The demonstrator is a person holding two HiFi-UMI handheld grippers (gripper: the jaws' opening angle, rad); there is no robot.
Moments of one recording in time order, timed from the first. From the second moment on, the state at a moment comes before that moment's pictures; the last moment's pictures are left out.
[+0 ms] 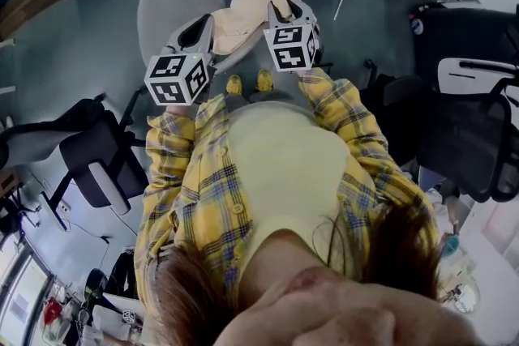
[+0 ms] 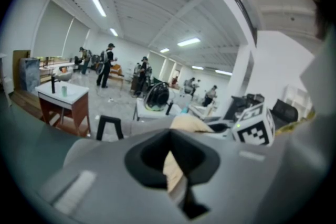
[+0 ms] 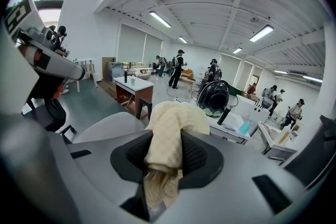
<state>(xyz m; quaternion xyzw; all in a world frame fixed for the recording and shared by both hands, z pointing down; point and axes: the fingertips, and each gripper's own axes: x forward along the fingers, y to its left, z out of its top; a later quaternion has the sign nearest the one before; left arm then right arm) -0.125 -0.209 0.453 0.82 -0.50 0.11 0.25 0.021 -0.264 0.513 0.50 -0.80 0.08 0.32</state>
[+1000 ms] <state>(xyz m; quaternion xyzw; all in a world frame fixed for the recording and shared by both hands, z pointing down) -0.153 -0.207 0.437 0.80 -0.54 0.08 0.24 0.017 -0.256 0.437 0.49 -0.84 0.09 0.23</state>
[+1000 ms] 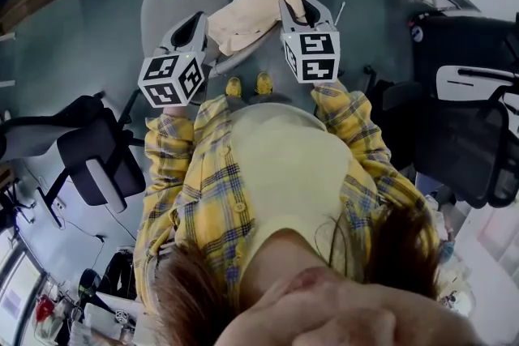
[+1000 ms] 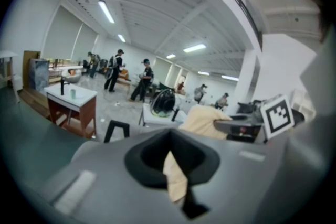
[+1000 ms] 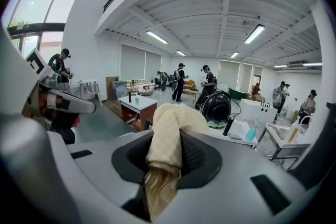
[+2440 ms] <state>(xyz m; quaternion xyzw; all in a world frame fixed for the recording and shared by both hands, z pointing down) -0.208 -0.211 0.350 0.77 -0.62 0.04 0.15 -0.056 -0.264 0.314 0.38 -0.92 0.06 0.10</state>
